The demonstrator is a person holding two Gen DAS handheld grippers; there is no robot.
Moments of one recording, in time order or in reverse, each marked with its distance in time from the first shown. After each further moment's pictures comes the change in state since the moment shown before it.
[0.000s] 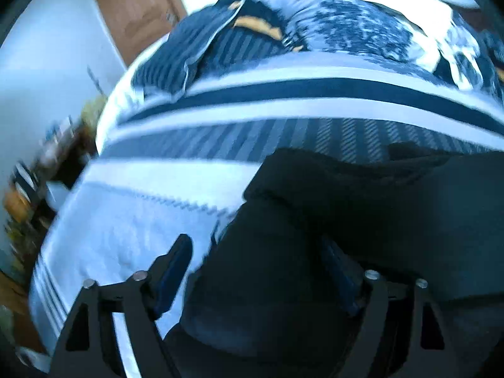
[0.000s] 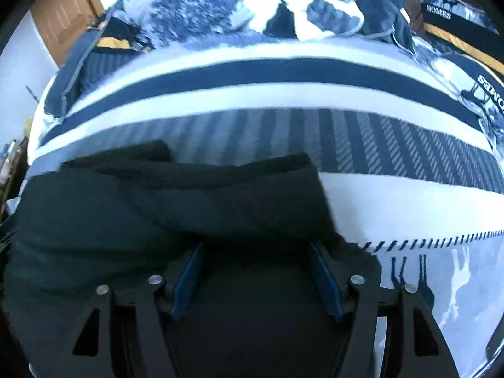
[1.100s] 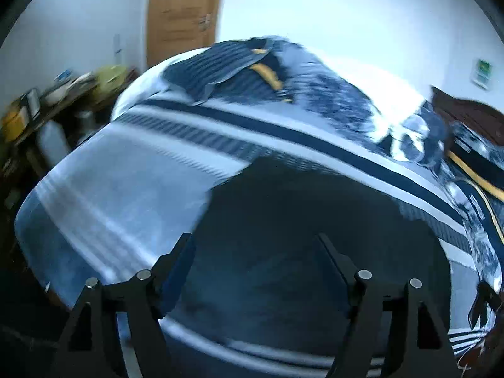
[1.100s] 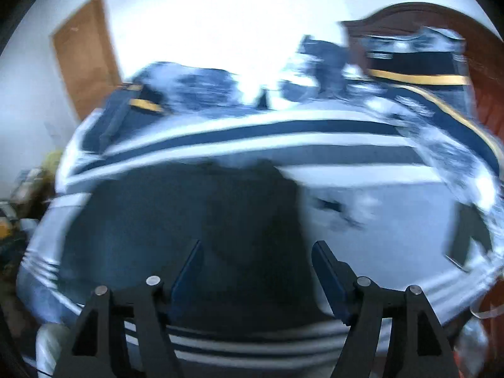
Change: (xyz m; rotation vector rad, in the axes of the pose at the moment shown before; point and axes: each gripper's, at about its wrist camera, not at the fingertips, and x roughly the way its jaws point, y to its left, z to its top) left arm -0.232 0.028 -0.076 -0.233 -0.137 -0.237; right arm -0.228 0.041 -0.156 0.028 -0.313 0.188
